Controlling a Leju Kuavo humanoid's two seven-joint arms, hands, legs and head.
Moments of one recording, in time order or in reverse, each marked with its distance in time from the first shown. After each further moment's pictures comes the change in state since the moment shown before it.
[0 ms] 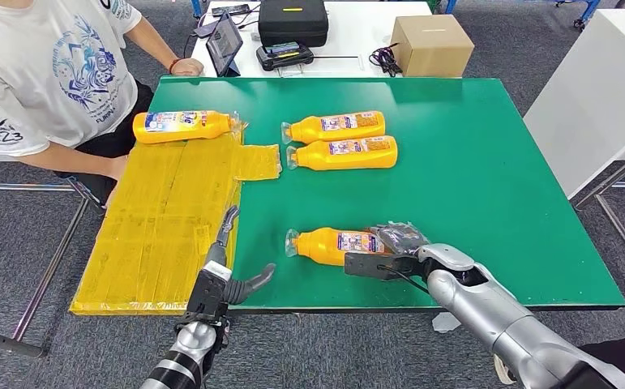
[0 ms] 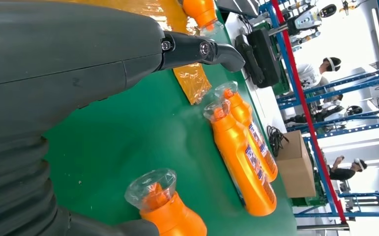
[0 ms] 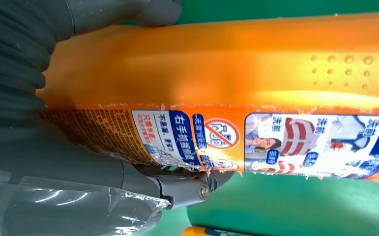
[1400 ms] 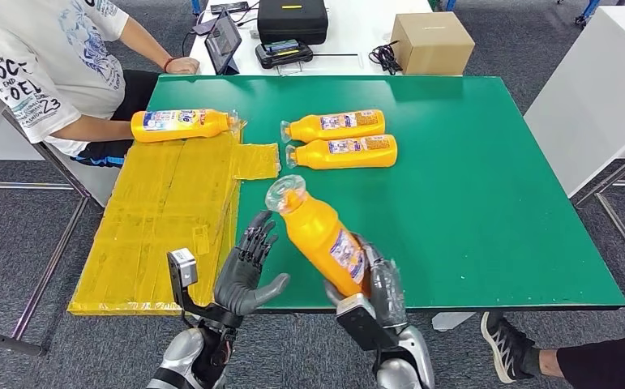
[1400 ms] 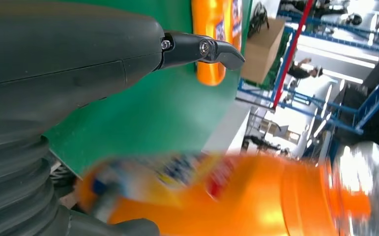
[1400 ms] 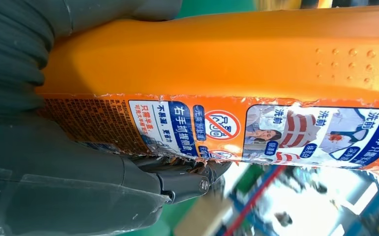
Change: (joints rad) left arm 0.137 -0.011 -0.069 -0.321 0.495 -0.573 0.318; right arm 0.617 0.520 -0.598 -0.355 0.089 -0.560 -0.506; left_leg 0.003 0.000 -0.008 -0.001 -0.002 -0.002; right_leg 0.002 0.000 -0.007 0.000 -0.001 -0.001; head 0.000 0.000
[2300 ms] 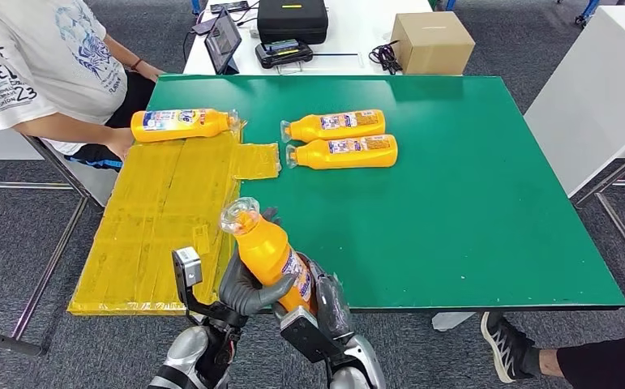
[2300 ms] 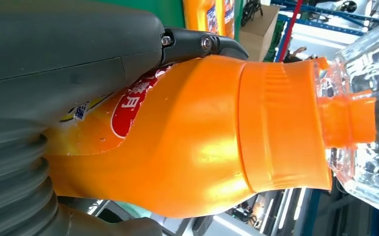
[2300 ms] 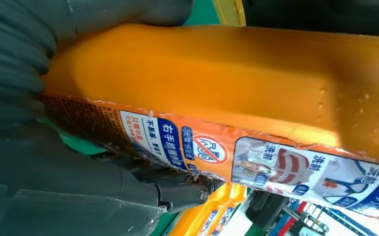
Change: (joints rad) left arm -0.014 0.011 -0.055 -0.006 0.005 -0.001 -0.001; right arm -0.085 0.088 0.144 0.272 -0.019 -0.009 -0.016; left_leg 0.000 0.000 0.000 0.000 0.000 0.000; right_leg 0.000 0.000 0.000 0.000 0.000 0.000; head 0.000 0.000
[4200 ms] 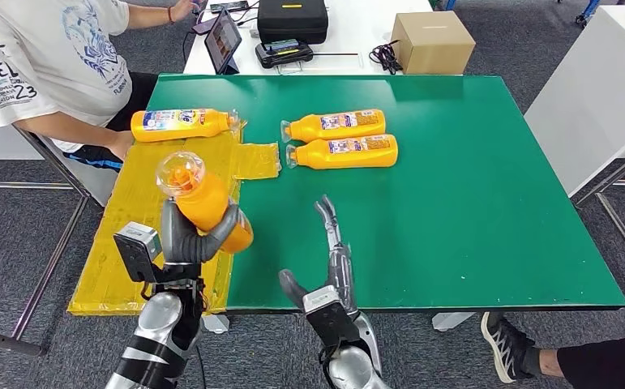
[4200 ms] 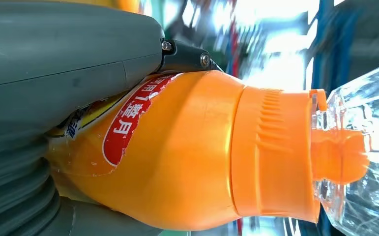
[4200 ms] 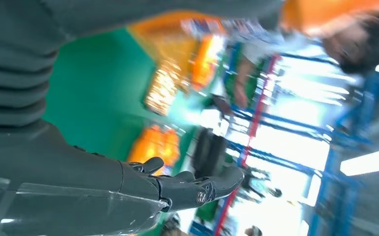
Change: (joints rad) left arm -0.101 0.038 0.113 -0.142 -0.278 0.509 -0.146; right arm -0.005 -0.002 0.079 -0.276 -0.249 -0.077 -0.068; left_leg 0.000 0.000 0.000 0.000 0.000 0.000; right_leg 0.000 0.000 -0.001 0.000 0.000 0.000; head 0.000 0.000
